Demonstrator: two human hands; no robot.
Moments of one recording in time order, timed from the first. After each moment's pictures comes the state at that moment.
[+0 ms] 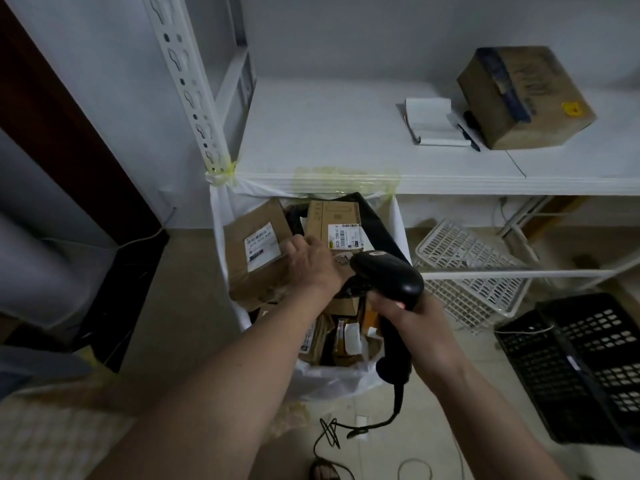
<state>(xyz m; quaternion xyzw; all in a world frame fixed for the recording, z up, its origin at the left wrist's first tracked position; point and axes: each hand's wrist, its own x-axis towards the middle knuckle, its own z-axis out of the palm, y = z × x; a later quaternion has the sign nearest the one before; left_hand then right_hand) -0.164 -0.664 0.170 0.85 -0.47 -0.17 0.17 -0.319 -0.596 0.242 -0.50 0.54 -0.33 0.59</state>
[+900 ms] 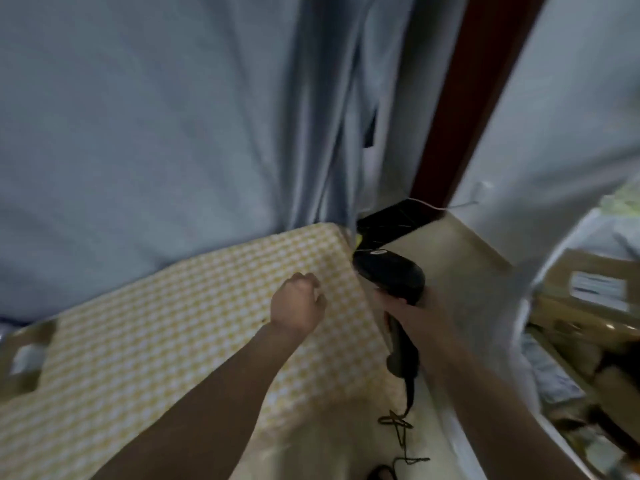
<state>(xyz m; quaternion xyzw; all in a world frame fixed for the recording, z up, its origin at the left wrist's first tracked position) -0.054 -0.190 0.162 0.98 -0.05 -0.06 0.20 -0.128 -0.364 0.235 -0.71 0.20 0.06 0.67</state>
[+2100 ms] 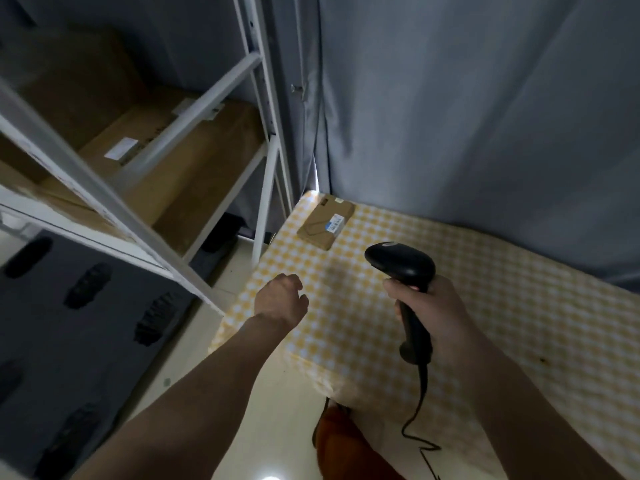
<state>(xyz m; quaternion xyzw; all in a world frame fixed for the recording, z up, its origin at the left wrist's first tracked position) -0.299 0.450 0.097 0.89 0.40 -0.08 0.19 -0.186 0.253 0.192 -0.76 -0.08 0.35 0.54</state>
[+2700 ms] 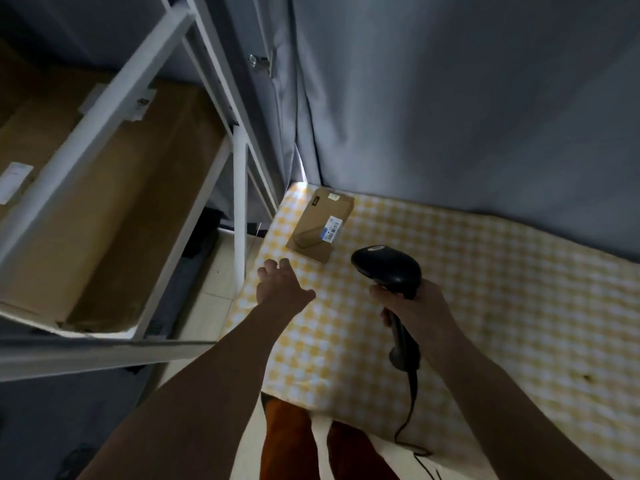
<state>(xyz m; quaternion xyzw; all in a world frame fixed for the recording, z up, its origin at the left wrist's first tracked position) -0.157 0.571 0.012 0.87 0.42 -0.22 0.15 -0.080 0.378 0.119 -0.75 0.01 0.40 0.53</state>
